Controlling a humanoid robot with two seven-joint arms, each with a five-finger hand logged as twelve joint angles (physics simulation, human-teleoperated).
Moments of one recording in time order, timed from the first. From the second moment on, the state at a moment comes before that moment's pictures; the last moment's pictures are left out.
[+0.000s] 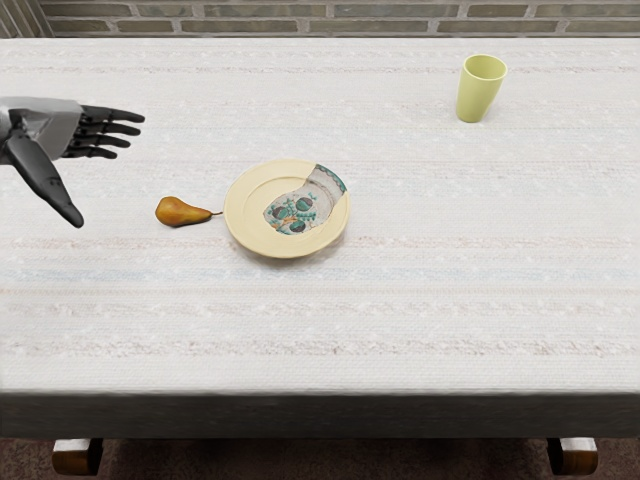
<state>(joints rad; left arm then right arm) -1.27 1.06 -0.18 -1.29 0.34 -0.61 0.23 -0.07 0.00 0.06 0.20 -0.17 0.19 -0.23</state>
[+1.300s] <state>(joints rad) -1.14 0.71 -0.31 -1.57 1.15 -0.21 0.61 -0.07 0.00 0.06 0.19 -0.17 0.19 -0.23</state>
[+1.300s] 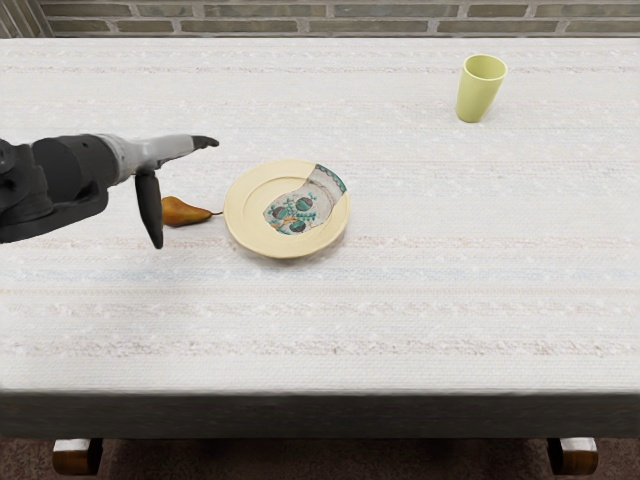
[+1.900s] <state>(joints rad) -1.11 0.59 -0.24 -1.39 1.26 -0.20 0.61 -0.07 0.00 0.06 0.19 -0.17 0.19 -0.23</state>
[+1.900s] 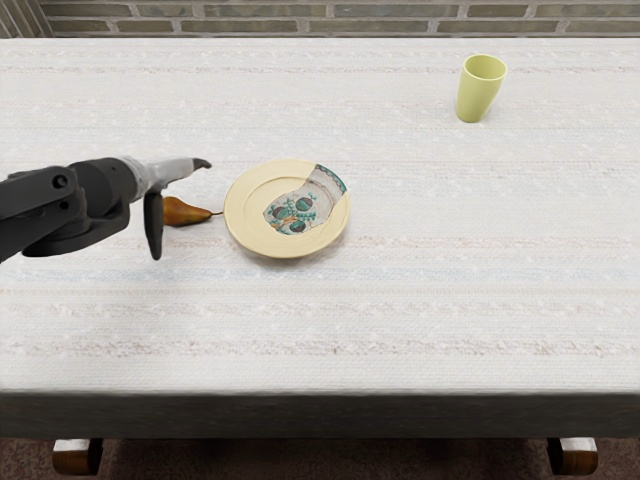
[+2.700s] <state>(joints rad) -1.10 0.47 -0.19 -1.19 1.33 -0.14 0.61 -0.07 0.00 0.06 0.19 -0.17 0.19 -0.23</state>
